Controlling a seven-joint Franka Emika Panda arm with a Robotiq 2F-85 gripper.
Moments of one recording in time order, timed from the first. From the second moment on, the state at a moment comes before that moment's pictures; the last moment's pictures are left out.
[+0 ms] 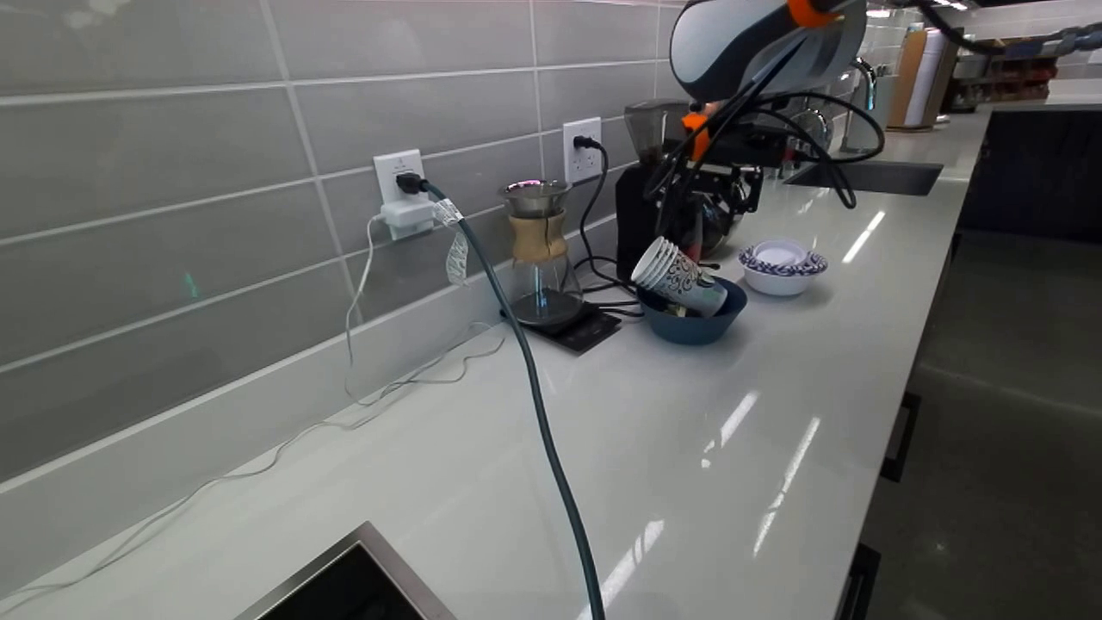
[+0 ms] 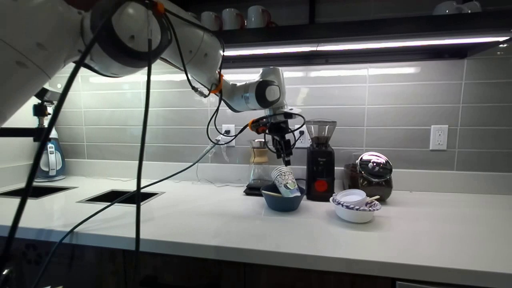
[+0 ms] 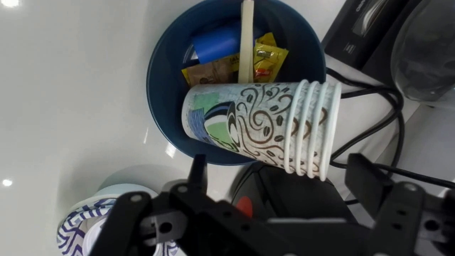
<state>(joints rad) 0.27 0.64 0.01 -1.26 -0.05 2.17 0.66</state>
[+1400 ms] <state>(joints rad) 0.30 0.95 -0.04 -0.77 -0.06 1.78 0.70</state>
